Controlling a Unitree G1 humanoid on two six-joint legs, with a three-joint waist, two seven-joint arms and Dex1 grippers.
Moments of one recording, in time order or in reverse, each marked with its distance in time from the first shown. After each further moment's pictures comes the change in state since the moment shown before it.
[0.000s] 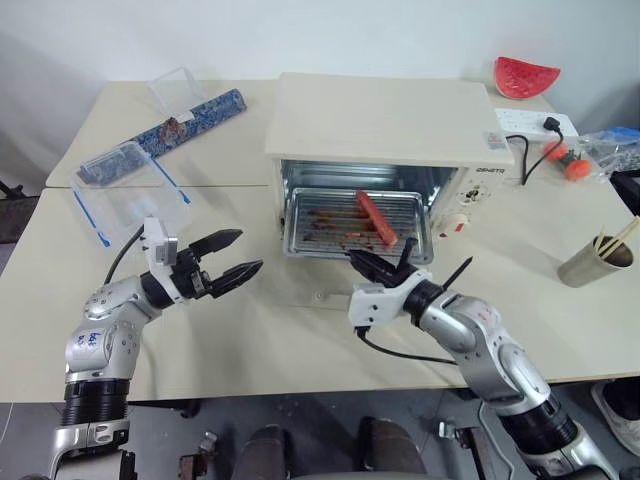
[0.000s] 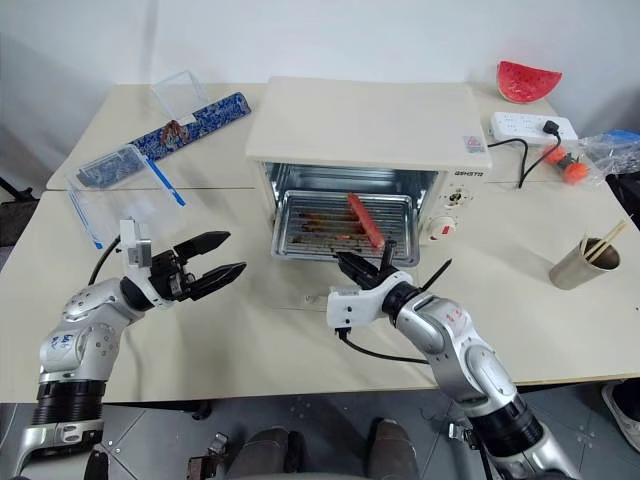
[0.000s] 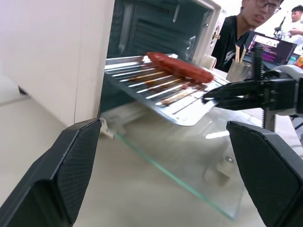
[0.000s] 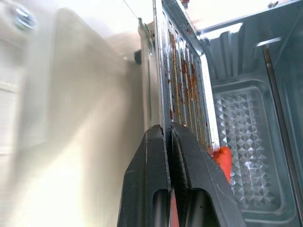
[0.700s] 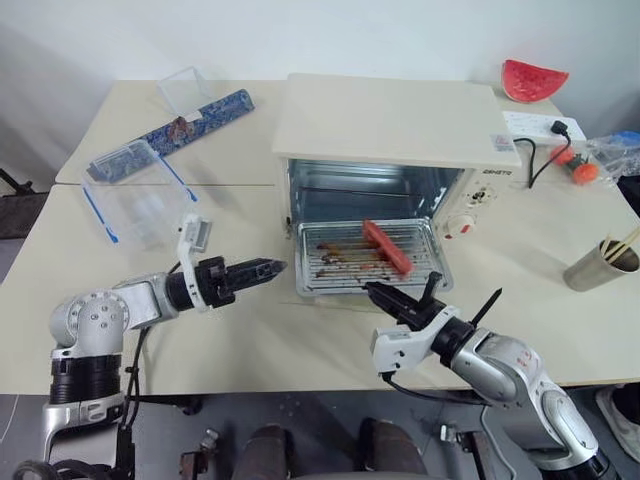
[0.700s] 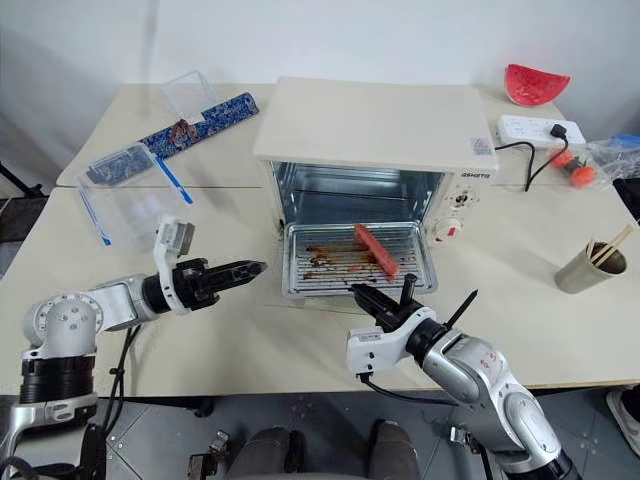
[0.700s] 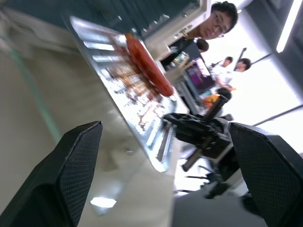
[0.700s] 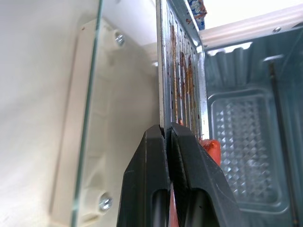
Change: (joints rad) left arm -0.165 0.015 0.046 -0.049 -0.514 0.998 0.381; right arm 0.214 -0.080 -0.094 -0.161 -0.011 -0.115 0.014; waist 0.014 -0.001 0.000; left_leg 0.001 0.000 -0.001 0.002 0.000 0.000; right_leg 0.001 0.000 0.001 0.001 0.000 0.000
